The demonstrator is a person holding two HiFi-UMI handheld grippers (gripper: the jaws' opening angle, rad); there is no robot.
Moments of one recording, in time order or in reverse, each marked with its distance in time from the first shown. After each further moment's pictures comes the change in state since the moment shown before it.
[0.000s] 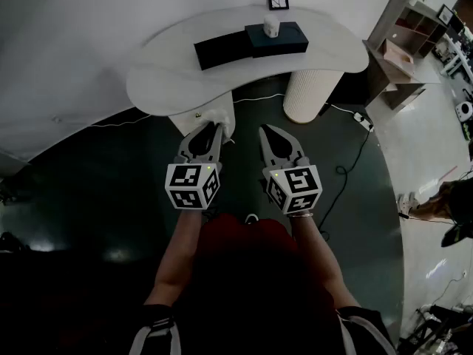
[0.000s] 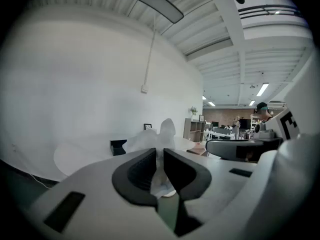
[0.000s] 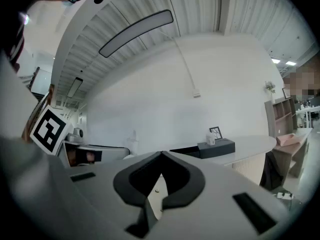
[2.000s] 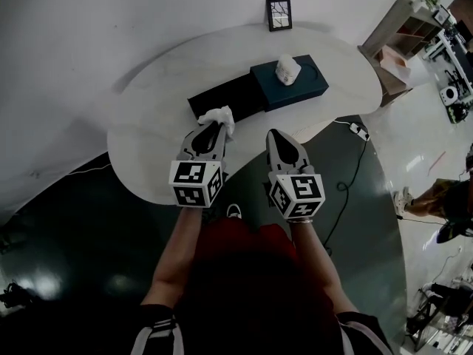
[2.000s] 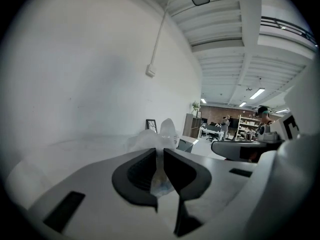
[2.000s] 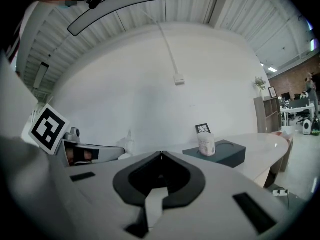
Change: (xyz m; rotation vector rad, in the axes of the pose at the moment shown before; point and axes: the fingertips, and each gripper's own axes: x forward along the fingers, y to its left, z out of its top) left arm 0.254 0.169 0.046 -0.006 0.090 -0.174; right arm 0.257 -0.110 0.021 0.061 0.024 -0.265
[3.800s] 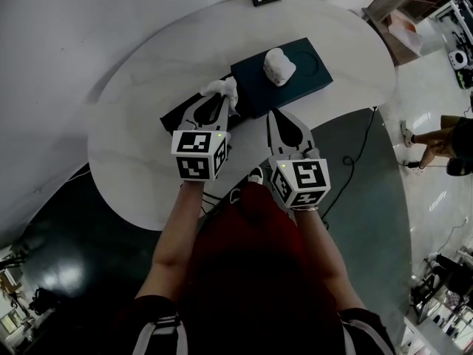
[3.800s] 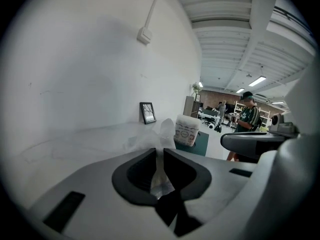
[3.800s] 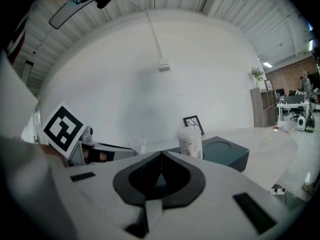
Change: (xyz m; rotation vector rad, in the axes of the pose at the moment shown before) left arm 0.174 0.013 -0.006 0.049 0.200 -0.062; right arm 0.097 -0.097 -0.003 0.041 0.087 -0.071
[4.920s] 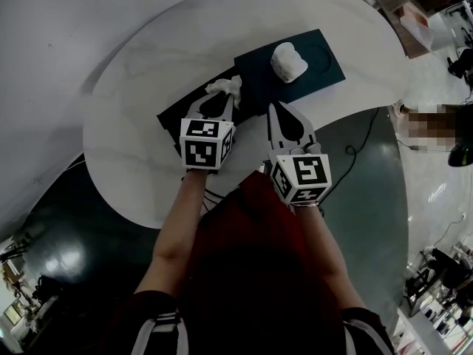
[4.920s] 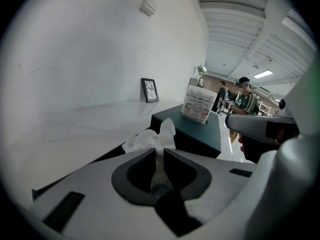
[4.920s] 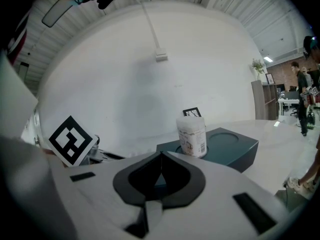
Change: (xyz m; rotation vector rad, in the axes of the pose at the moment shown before) left arm 0.042 0.014 -0.053 -0.021 0.214 -0.009; right arm 0.032 -0.008 -0.018 0.022 0.062 0.002
